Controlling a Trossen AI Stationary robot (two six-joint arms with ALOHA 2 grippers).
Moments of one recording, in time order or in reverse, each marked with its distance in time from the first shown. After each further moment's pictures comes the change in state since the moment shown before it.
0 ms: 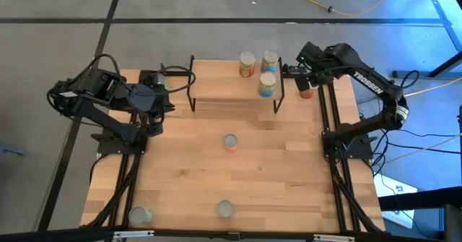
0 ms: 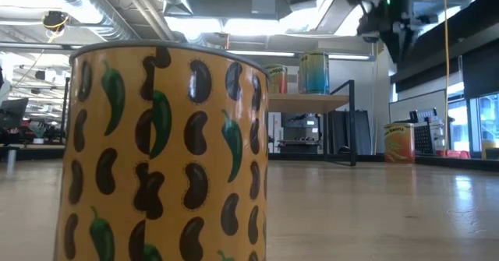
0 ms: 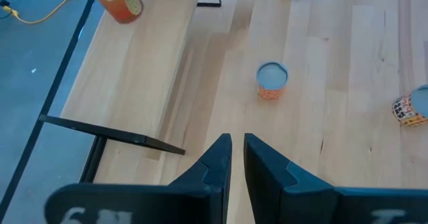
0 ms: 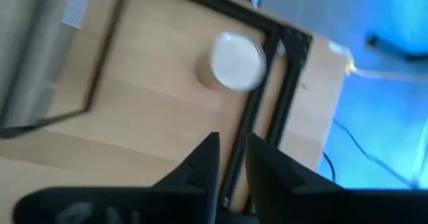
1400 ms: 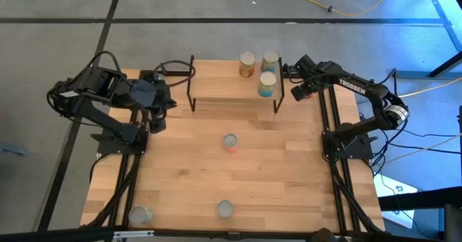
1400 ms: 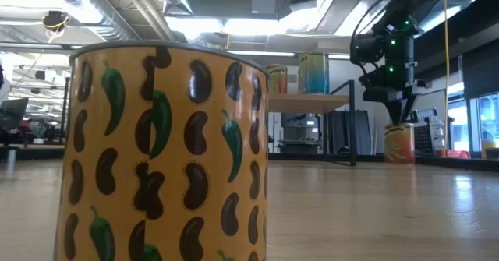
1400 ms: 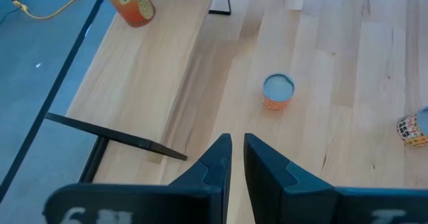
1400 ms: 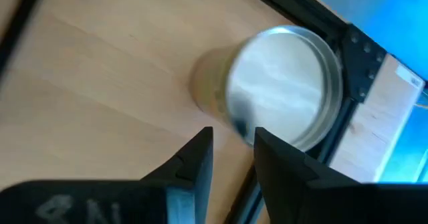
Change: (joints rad) left arm 0.047 0.000 0.000 0.034 0.000 -0.008; right arm -0.194 0.009 -0.544 0.629 -0.032 -0.372
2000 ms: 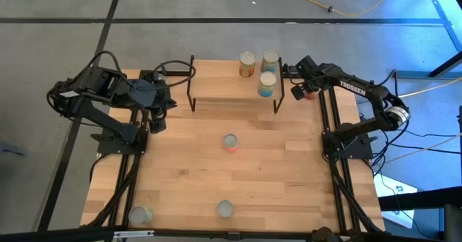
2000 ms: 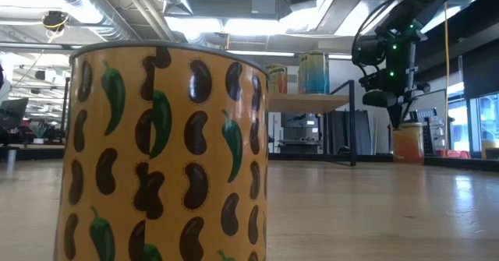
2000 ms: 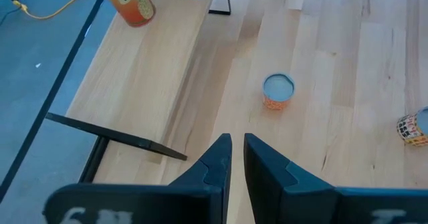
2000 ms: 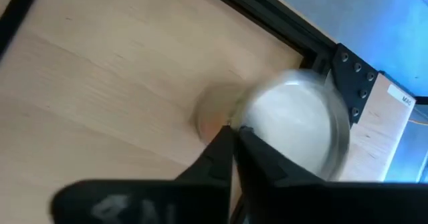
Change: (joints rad) left arm 0.000 0.000 0.000 0.000 0.000 0.000; right arm -0.023 -0.002 -0.056 0.113 0.004 -0.049
